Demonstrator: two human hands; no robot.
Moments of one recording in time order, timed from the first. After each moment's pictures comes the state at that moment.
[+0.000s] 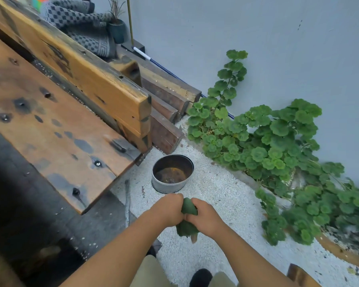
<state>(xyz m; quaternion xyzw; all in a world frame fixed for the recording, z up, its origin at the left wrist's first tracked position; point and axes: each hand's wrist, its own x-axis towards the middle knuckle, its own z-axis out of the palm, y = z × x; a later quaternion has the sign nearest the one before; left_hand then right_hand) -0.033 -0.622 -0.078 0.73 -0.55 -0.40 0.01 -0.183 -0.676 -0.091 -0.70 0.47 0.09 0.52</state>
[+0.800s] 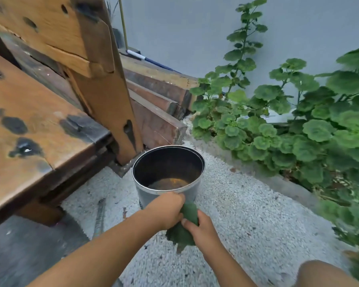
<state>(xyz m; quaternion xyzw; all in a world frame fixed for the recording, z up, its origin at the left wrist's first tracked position) -0.011 -0.714 -0.474 0.72 -0.66 -0.22 -0.03 -0.163 -0.739 -0.544 -0.56 0.49 -0.13 0.66</state>
